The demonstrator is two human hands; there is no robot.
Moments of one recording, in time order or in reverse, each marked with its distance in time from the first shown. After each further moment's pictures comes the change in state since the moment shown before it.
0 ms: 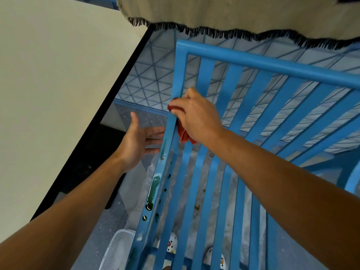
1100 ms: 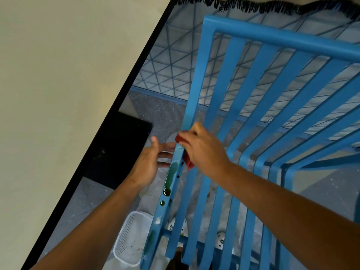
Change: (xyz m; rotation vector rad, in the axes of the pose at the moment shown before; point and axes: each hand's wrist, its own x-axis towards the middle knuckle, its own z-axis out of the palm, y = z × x) left_hand -0.044 -0.070 0.001 0.029 0.157 0.094; right_hand -0.082 -0.022 0.071 0.028 -0.143 -0.020
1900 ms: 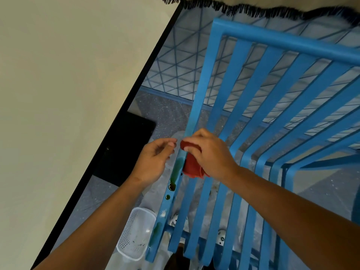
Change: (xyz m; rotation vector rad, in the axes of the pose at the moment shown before) left_hand -0.016 0.009 -0.004 0.068 0.120 0.068; right_hand -0.014 -0.003 -0.007 0.182 -0.047 0.045
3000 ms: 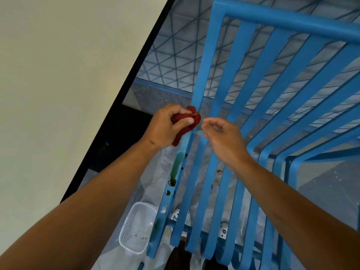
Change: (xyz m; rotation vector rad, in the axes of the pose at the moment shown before) left_hand 0.074 0.017 0.016 0.348 -0.049 0.412; right_hand 0.003 0.011 -0.010 0.681 0.158 0.612
